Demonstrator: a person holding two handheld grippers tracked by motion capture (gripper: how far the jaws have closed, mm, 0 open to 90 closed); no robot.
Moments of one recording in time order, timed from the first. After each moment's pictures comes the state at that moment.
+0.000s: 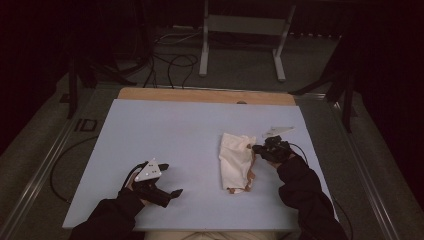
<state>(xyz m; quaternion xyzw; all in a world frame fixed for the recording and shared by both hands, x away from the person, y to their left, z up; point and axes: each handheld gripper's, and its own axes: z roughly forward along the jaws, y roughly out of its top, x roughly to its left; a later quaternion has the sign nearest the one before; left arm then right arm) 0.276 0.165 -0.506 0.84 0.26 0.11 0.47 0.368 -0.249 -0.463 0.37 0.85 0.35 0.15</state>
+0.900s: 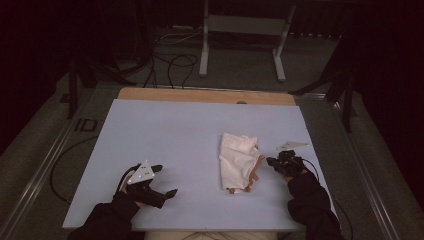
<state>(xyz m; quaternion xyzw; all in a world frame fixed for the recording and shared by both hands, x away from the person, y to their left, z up) 0.271 0.179 -0.512 0.83 0.28 0.11 0.48 0.342 -0.291 -0.498 0.44 0.82 0.33 0.16</state>
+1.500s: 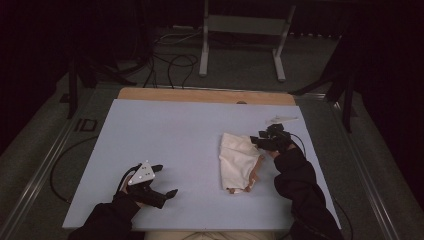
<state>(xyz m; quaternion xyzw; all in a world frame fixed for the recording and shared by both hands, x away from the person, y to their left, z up) 0.271 0.178 -0.513 0.82 0.27 0.12 0.48 0.406 -0.248 -0.464 0.44 0.81 0.37 0.16</state>
